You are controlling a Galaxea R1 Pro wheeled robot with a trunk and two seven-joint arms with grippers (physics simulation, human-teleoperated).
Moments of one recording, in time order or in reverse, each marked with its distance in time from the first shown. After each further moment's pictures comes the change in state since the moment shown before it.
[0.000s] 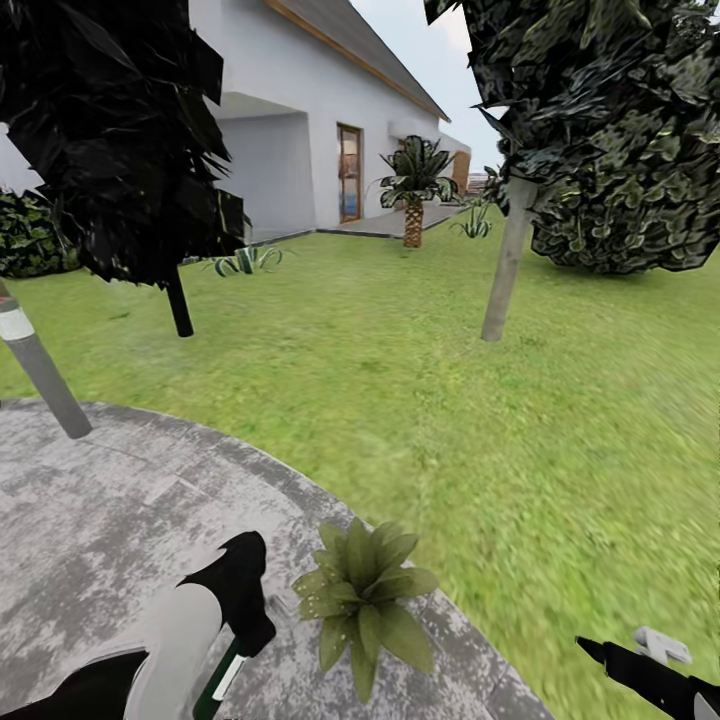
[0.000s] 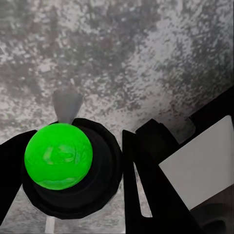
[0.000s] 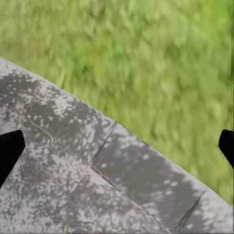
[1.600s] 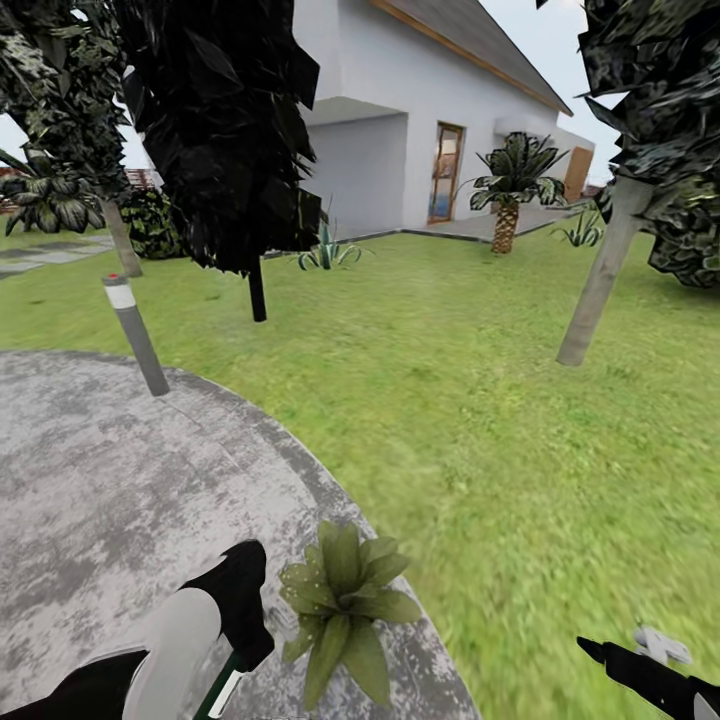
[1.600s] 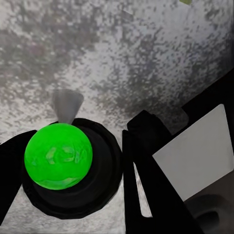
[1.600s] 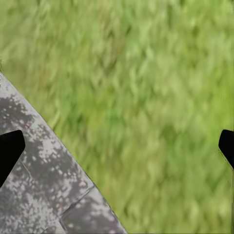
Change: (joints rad) left arm 0.000 0.005 0.003 0.053 -0.001 0.000 0.001; right arm 0.000 0.000 0.000 0.001 0.000 0.000 0.000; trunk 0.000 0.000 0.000
